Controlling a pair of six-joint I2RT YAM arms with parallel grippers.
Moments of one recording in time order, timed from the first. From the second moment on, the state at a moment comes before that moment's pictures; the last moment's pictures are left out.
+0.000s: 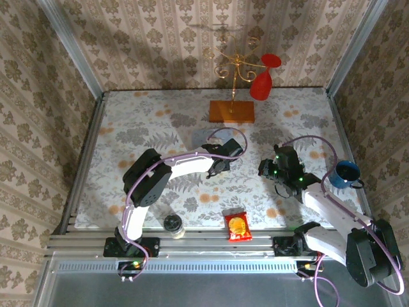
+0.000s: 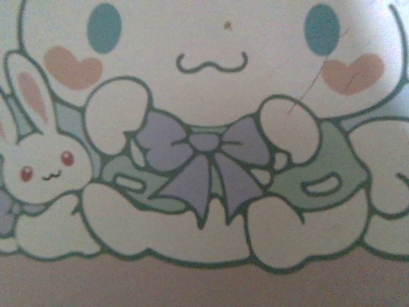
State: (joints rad) left arm -0.98 2.04 1.42 -0.60 -0.41 -0.93; right arm 0.31 1.05 0.51 -0.20 -0.06 0.65
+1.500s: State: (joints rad) left arm -0.91 1.98 1.53 -0.73 -0.14 -0.93; right arm 0.47 1.04 0.29 0.17 -0.19 0.63
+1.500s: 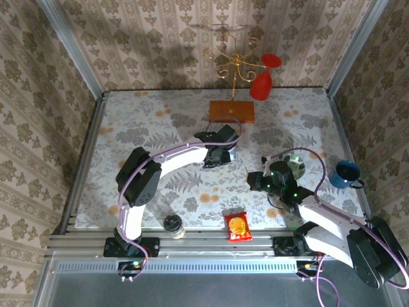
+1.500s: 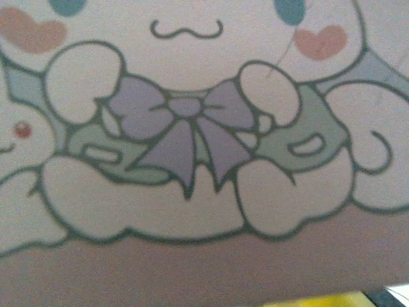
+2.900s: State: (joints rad) left arm -0.85 1.91 1.51 -0.70 0.03 -1.04; right arm 0.49 1.57 0.35 0.84 -0.43 0.60
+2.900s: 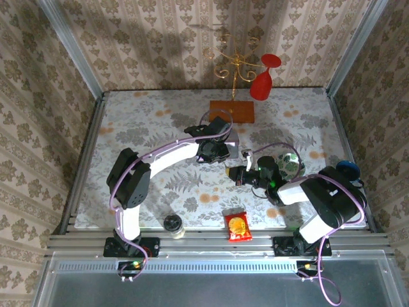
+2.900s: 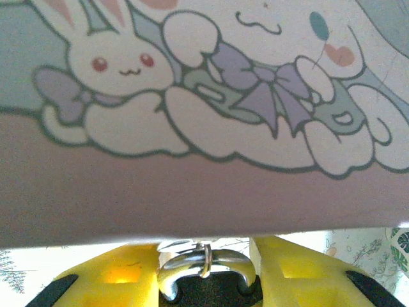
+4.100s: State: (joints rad) left arm -0.84 1.91 1.51 -0.70 0.06 -1.04; right arm 0.51 1.60 0.35 0.88 -0.43 0.60
